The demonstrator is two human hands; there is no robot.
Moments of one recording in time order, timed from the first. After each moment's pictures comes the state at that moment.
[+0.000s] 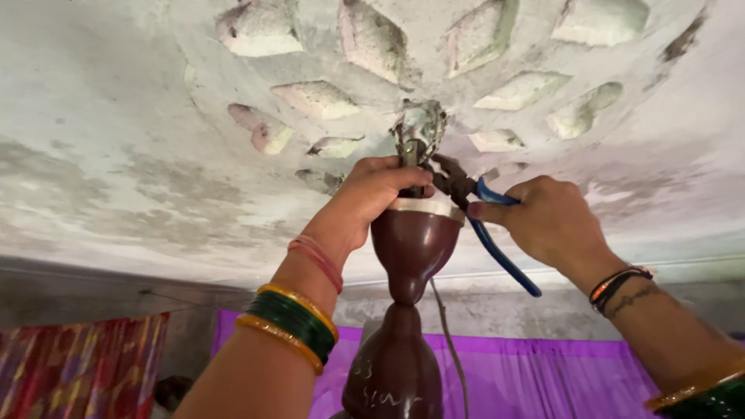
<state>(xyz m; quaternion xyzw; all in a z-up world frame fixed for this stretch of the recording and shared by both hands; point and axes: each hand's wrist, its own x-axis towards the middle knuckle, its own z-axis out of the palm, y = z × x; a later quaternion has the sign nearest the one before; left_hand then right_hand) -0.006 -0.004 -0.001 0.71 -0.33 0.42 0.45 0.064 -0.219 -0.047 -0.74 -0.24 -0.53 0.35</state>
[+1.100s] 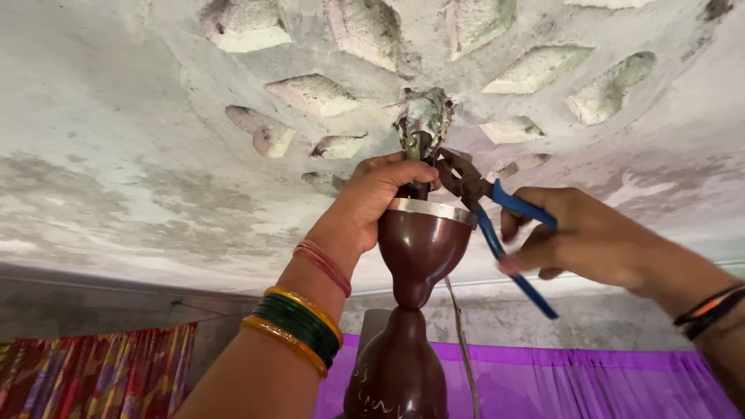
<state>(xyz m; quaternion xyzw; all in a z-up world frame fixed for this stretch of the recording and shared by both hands) 0.008 0.004 0.003 0.68 -0.39 0.37 0.50 0.085 -0.235 -0.057 -0.74 -0.45 -0.34 0.37</state>
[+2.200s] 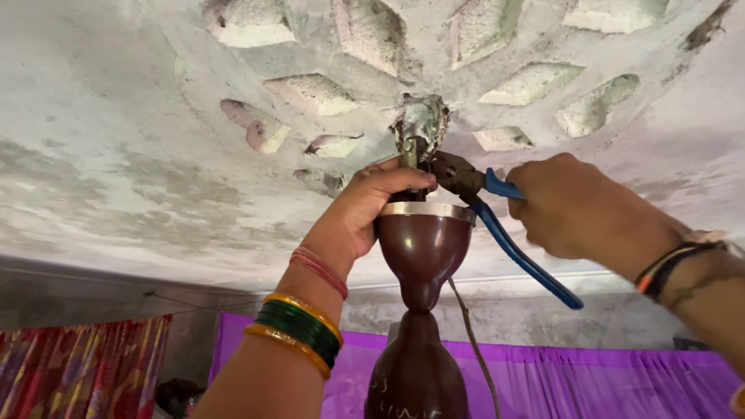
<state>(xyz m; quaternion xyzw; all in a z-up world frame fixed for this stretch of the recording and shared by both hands) 0.009 0.004 -0.003 0.67 -0.41 0.32 0.54 0.028 -0.231 -0.037 -0.81 -0.24 -0.50 0.20</state>
